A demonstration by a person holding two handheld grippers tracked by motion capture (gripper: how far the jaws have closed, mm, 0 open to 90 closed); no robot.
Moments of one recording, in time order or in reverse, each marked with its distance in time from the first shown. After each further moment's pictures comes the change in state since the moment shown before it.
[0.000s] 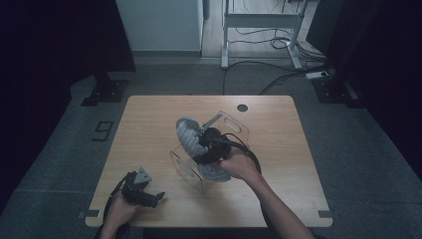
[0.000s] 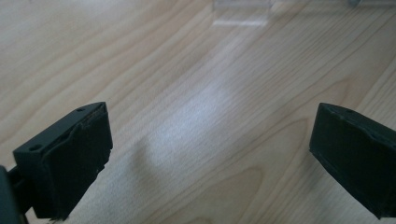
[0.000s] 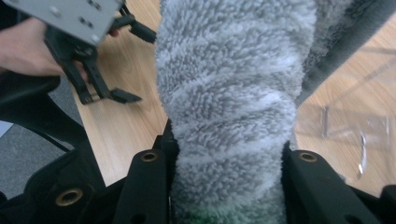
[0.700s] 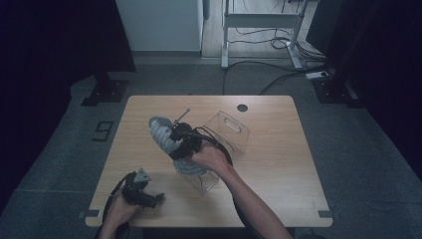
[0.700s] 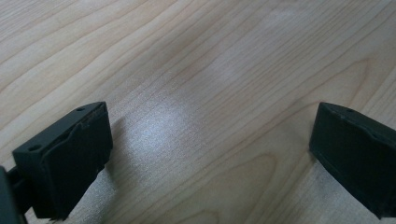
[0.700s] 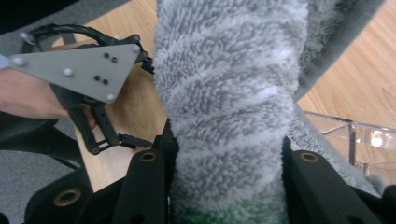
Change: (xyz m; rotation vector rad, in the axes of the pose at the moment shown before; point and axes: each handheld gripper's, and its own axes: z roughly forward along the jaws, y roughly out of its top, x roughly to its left) left arm 0.007 -0.007 0.009 0.021 -0.051 -0.034; right arm 0.014 0.054 0.056 0.044 0.027 -0.016
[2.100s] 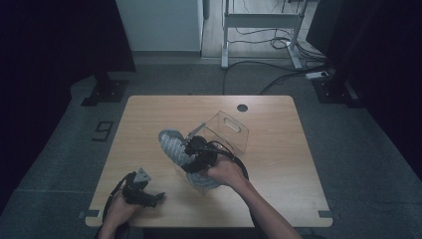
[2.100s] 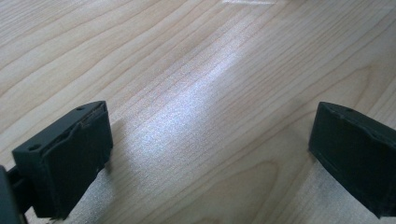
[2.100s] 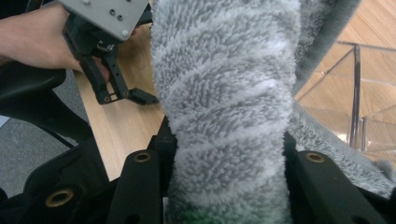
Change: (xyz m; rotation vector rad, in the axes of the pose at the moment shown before) left arm 0.000 0.000 0.001 -0.017 0.012 -0.010; right arm 0.012 -0.053 -0.024 -0.013 -0.011 -0.018
